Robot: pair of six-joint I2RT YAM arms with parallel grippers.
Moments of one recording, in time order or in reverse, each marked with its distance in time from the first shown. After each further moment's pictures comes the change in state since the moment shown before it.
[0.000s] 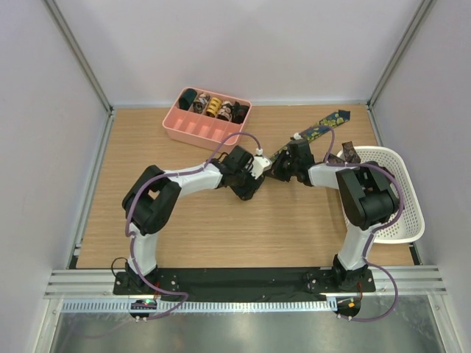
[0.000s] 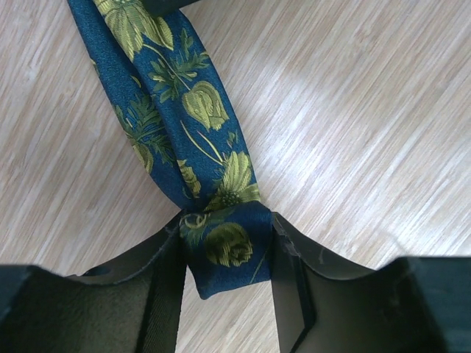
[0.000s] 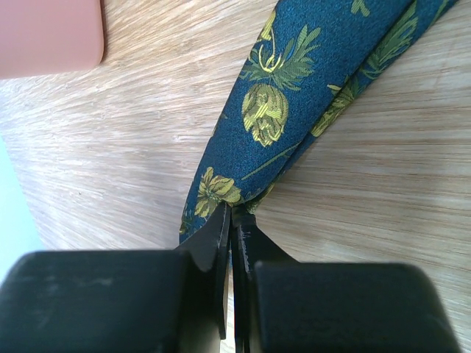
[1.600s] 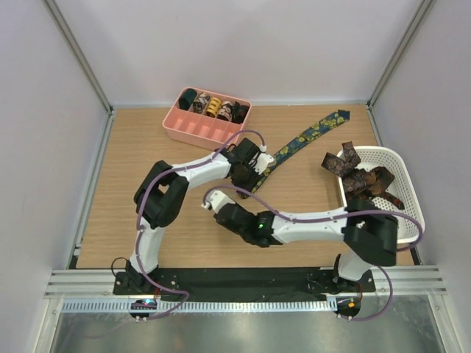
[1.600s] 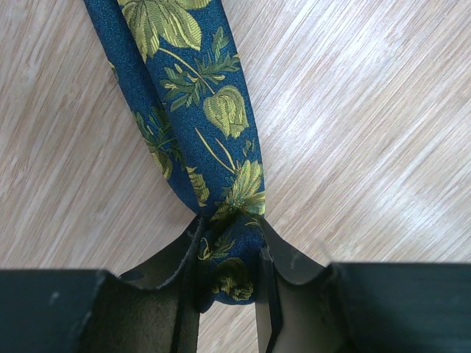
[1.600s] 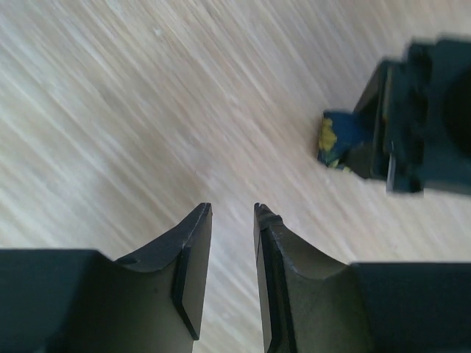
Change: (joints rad) left arm 0.000 0.119 0.230 -0.267 -0.019 -0.008; right arm 0.914 -0.279 -0.063 -0.254 0.766 -0.737
